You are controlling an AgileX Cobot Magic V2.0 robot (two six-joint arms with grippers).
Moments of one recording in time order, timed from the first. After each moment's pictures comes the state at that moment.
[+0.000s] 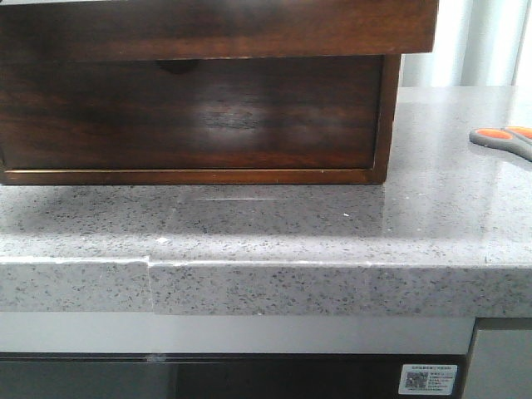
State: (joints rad) left arm -0.44 0.72 -0.42 1.34 -0.38 0.06; right arm 0.00 0.28 -0.21 0.13 0.28 0.08
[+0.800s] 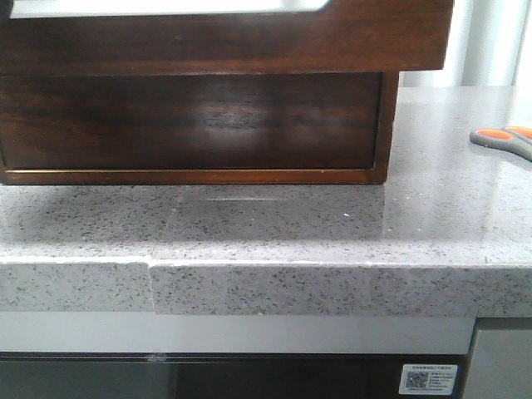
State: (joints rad) left arm -0.44 0.71 -0.42 1.47 -0.53 -0.22; right arm 0.00 0.28 -0.21 0.14 0.28 0.08
